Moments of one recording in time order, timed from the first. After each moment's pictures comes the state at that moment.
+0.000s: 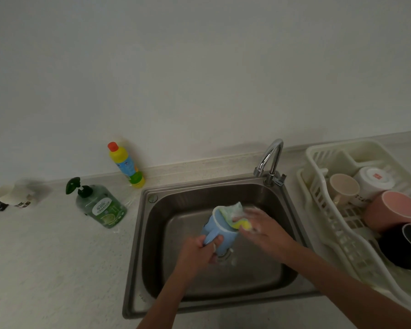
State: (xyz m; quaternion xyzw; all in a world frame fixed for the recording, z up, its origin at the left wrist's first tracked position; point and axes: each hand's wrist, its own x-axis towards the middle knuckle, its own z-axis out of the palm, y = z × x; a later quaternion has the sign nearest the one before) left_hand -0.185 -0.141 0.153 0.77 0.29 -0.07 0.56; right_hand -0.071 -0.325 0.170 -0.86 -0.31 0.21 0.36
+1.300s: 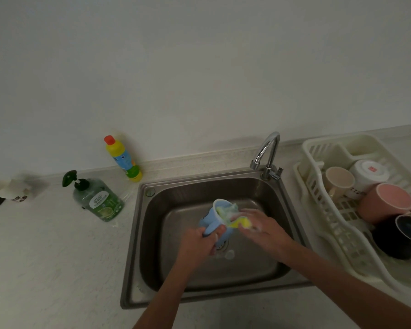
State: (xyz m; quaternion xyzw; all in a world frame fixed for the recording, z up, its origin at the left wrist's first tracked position) left_hand -0.178 -0.157 0.169 0.78 0.32 -0.07 0.54; right_hand -0.091 -0.336 0.186 -0.82 -0.29 0.23 0.44
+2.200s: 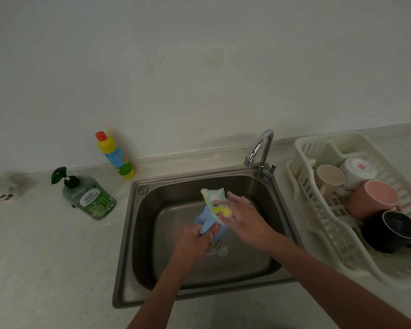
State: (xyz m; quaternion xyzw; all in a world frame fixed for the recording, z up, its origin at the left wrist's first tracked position) left_hand -0.181 -0.158 0.170 0.80 0.30 -0.07 0.51; right_hand -0.089 -0.306 0.196 -0.84 -0.35 0.20 0.36
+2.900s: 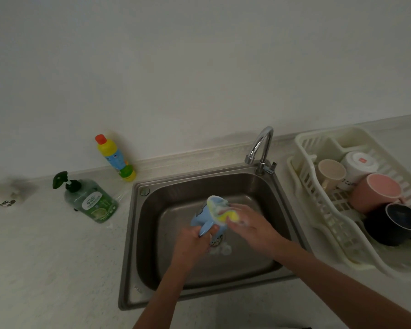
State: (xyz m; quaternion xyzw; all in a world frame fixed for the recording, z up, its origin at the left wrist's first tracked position) left_hand -0.185 -0.150 0.165 0.83 0.30 -0.06 0.47; right_hand -0.105 -0.319 0.186 -0.80 -0.29 0.22 0.48
